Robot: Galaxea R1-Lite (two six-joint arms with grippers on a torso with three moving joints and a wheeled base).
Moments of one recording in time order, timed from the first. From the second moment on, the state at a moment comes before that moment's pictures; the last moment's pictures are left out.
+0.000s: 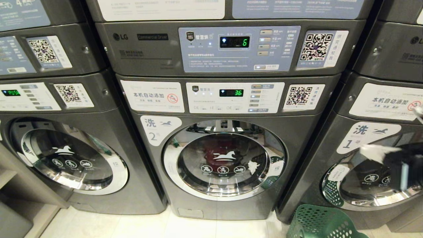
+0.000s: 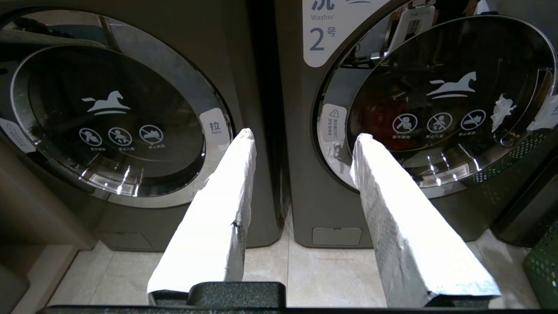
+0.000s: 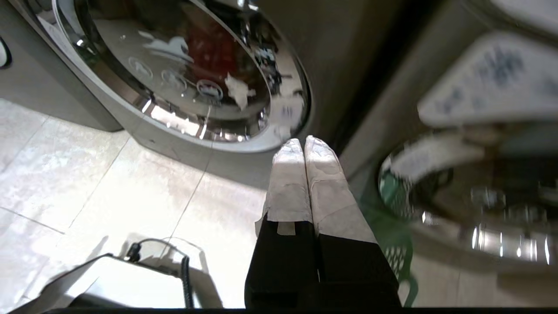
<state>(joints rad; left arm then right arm) 0.01 0.00 0.00 -0.08 -0.02 0.10 0.18 1.07 -0.64 -0.13 0.04 -0.13</state>
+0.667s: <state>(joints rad) 0.01 0.00 0.00 -0.08 -0.02 0.10 0.02 0.06 -0.01 -0.03 -0.02 -0.05</state>
